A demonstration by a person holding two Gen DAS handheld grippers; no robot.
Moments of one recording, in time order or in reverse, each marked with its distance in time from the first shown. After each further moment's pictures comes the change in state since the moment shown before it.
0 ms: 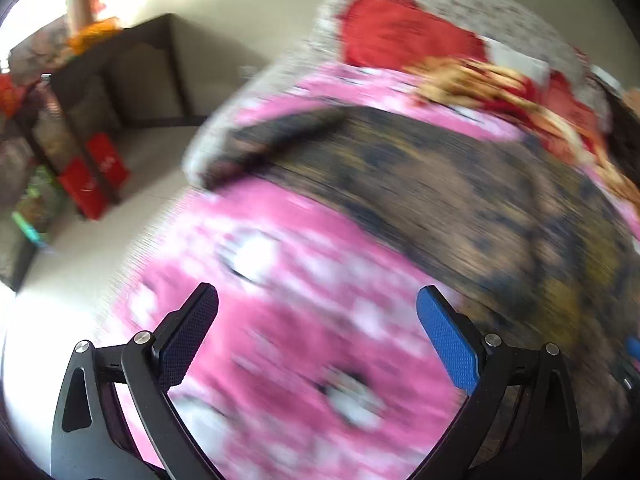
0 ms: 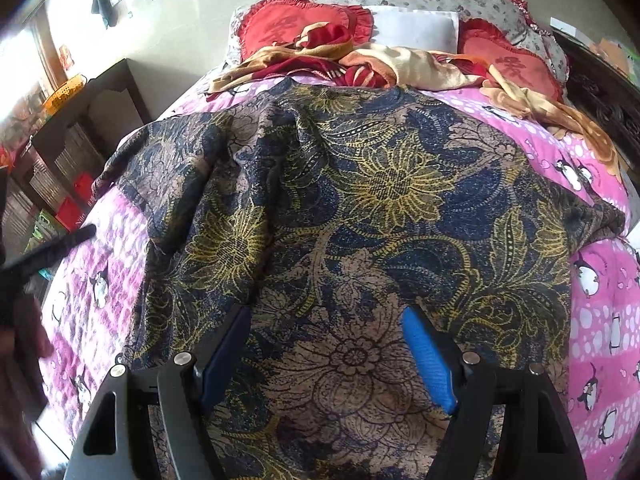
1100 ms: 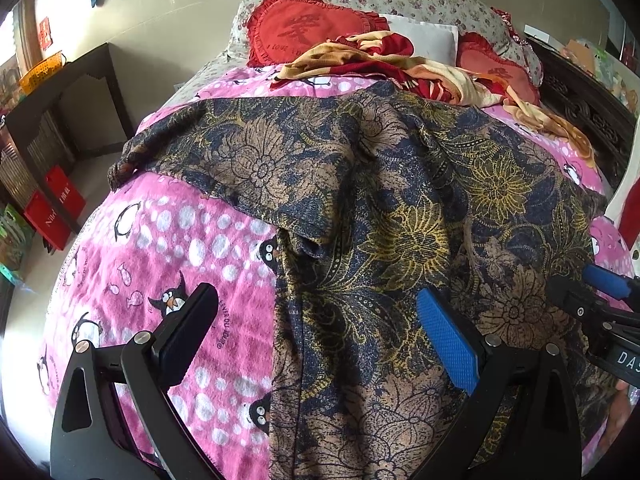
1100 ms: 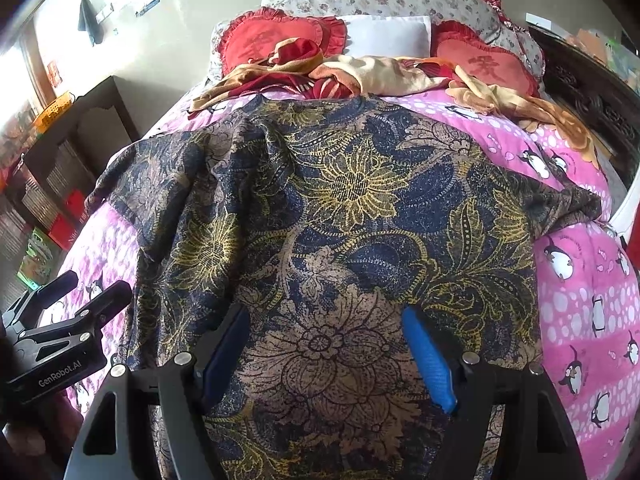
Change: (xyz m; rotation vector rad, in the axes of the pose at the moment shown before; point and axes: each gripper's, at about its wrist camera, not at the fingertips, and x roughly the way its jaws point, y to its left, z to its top) left arm -0.066 -0.135 -0.075 0.171 -0.009 -0.174; right arm -0.025 -0.022 -0.013 0.051 -0.044 -0.039
